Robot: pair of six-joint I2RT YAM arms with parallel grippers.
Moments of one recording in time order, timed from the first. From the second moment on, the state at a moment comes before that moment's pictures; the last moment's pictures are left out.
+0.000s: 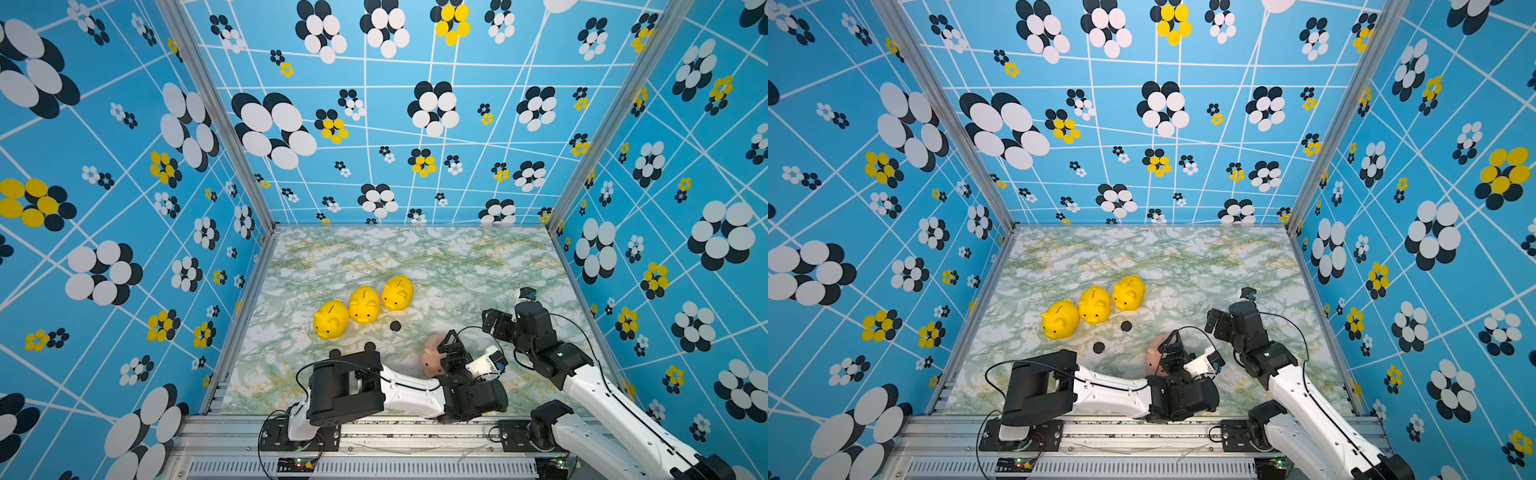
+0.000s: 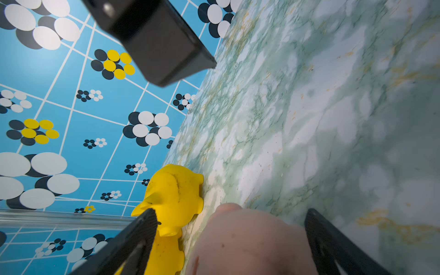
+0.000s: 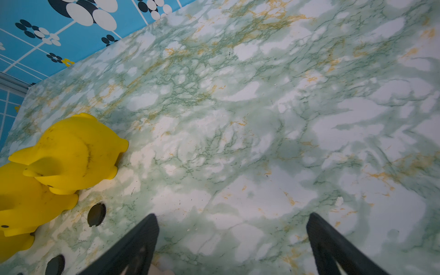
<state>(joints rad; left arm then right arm) -1.47 1.98 1.21 -0.02 -1.11 0.18 0.38 0.83 0.50 -0.37 0.19 0.55</state>
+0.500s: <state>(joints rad) -1.35 1.74 1.46 -0.62 -0.55 -0.01 0.38 0.84 0.51 -0.38 0.13 0.50</state>
